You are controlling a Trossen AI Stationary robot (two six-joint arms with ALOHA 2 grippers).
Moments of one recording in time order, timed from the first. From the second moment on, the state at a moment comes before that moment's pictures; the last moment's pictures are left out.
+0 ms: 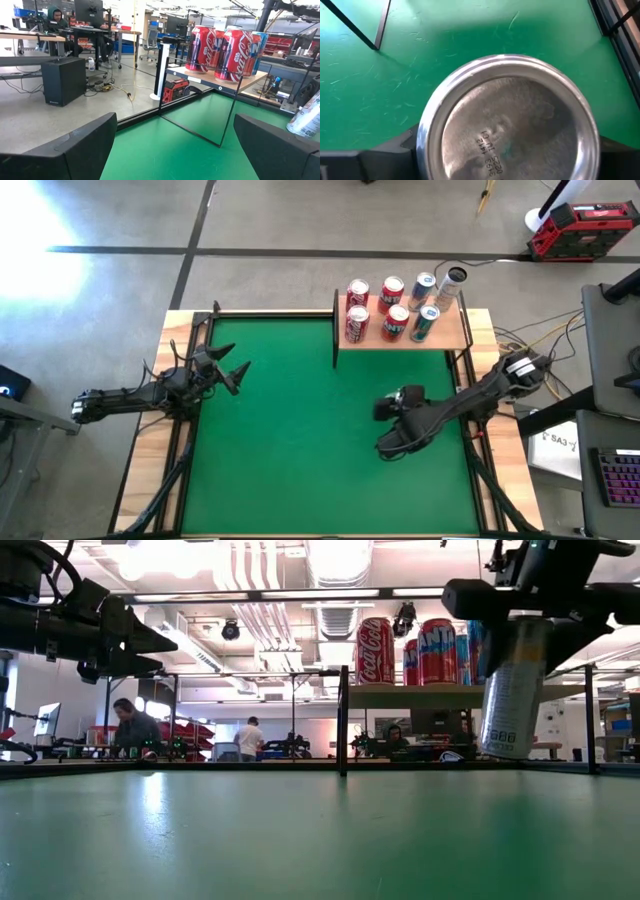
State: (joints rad) left arm 0.11 0.05 0.02 0.07 -0.62 -0.11; right arm 0.43 1.67 1.22 -1.43 0.63 2.17
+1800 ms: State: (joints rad) left arm 0.11 0.05 0.02 0.07 -0.62 -0.11; right arm 0.56 2.04 1.44 -1.21 0.26 2.22
